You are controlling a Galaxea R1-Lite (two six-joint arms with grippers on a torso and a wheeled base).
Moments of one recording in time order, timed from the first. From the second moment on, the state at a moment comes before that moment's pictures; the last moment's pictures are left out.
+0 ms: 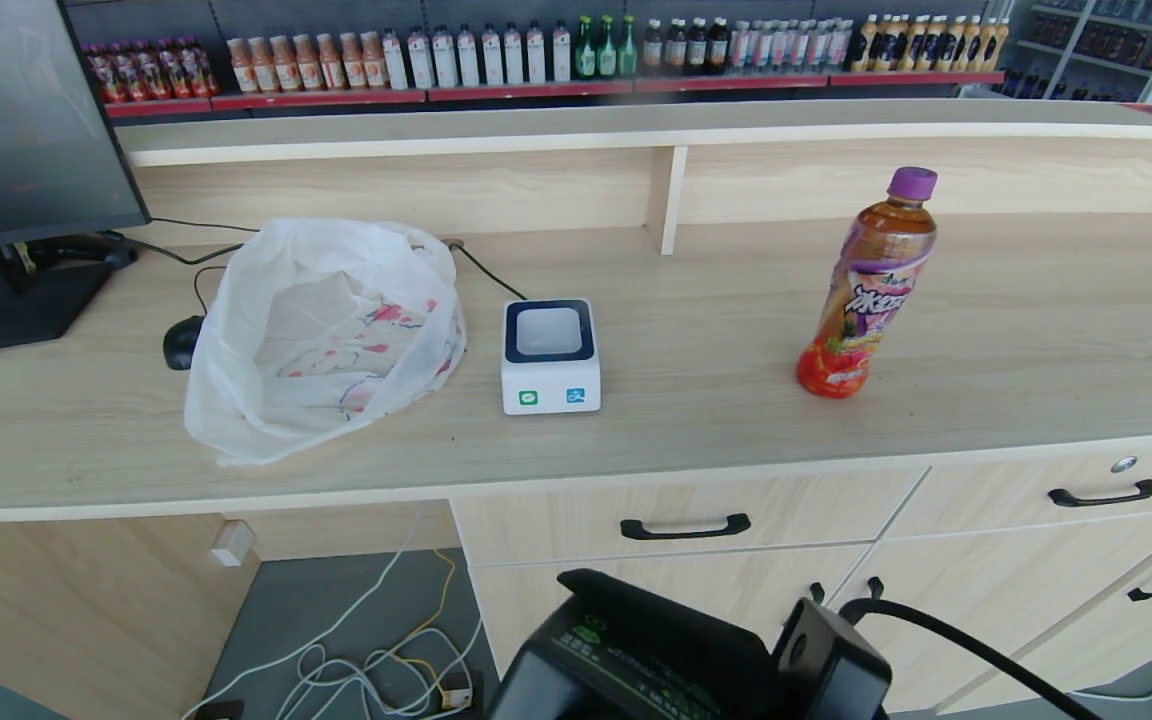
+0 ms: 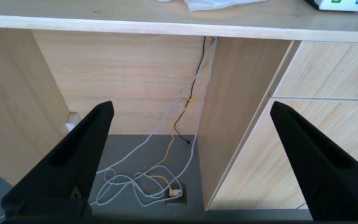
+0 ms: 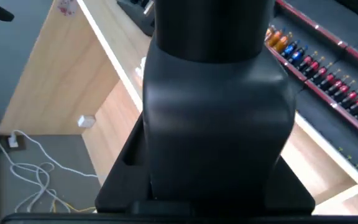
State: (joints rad) left arm 0.00 0.00 0.00 0.00 0.00 0.01; right arm 1.26 1.70 -0.39 -1.57 -0.19 -0.88
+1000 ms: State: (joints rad) left arm 0.00 0.00 0.00 0.00 0.00 0.01; right arm 1.08 1.82 -0.56 -1.57 -0.30 -0.23
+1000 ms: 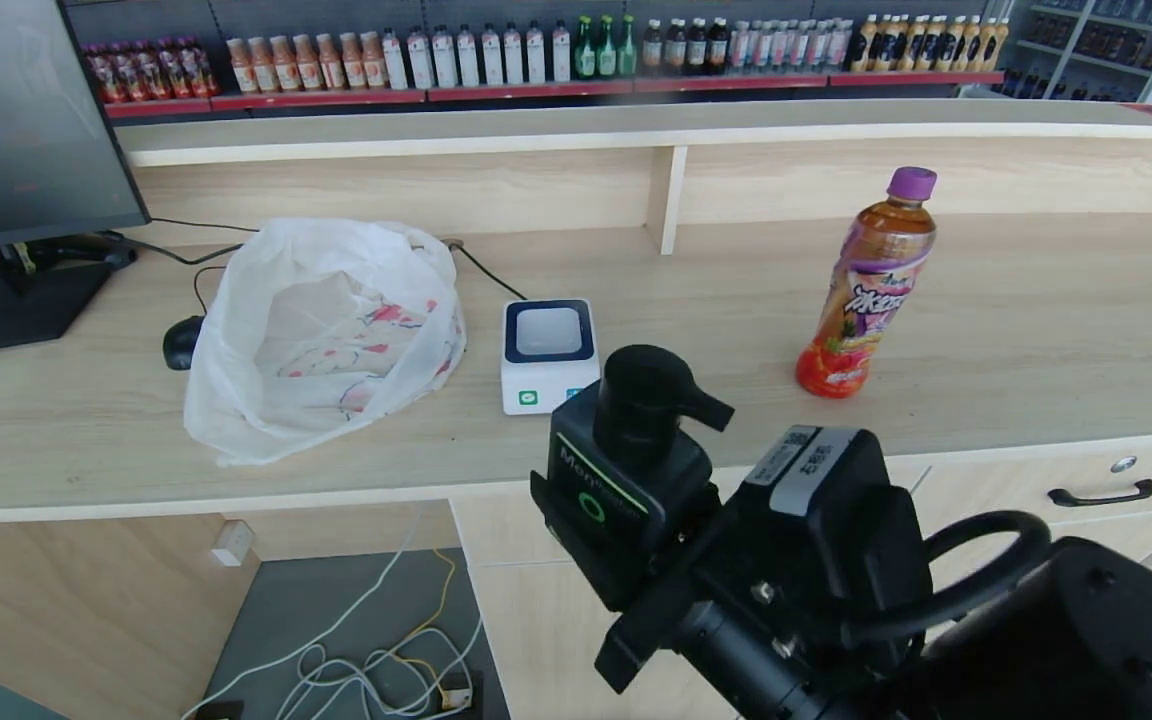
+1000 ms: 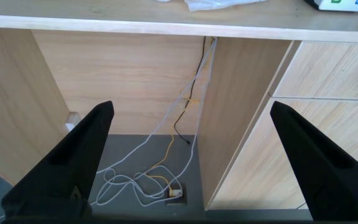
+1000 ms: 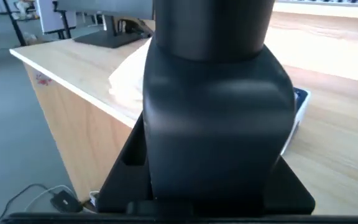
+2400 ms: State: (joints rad) left arm 0.00 0.00 0.00 0.00 0.00 0.00; right arm 0.65 1.86 -0.84 -1.57 -0.34 -0.02
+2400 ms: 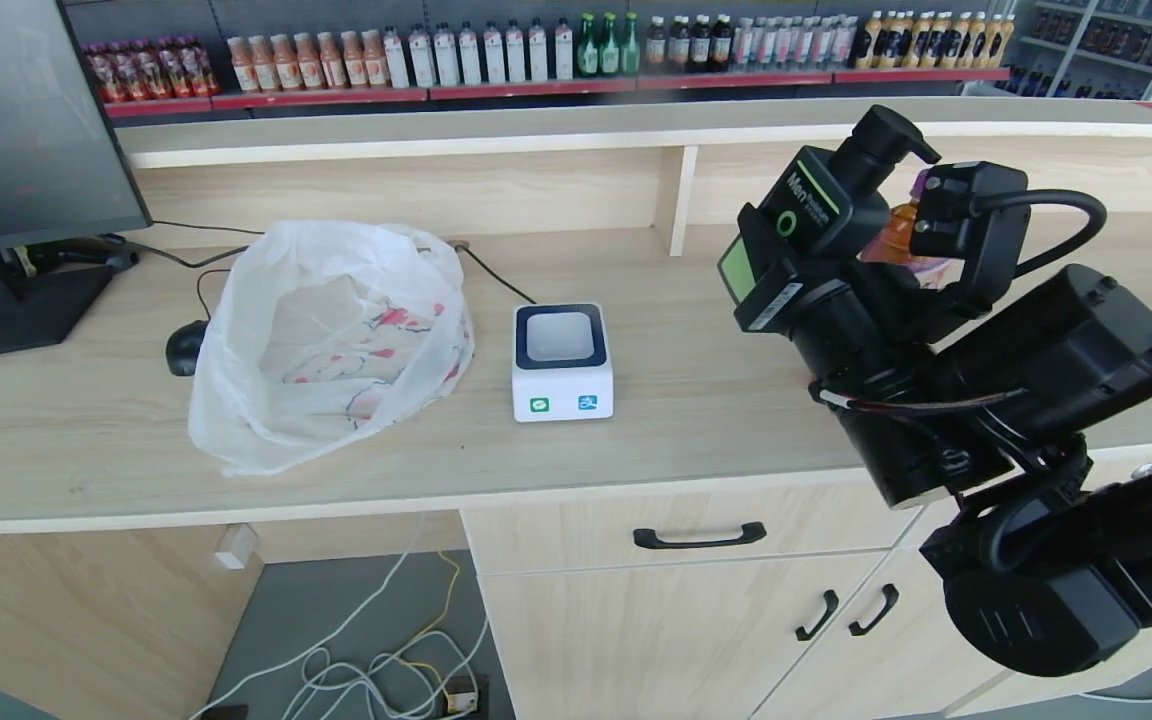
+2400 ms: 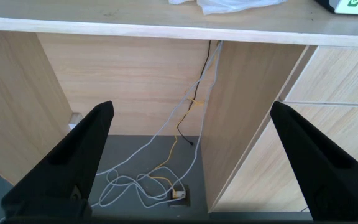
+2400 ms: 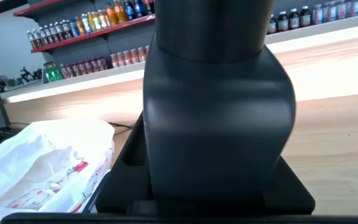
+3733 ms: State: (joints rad) left arm 0.00 0.00 0.00 0.00 0.00 0.00; right arm 0.65 1.93 -0.86 -1.57 -0.31 0.20
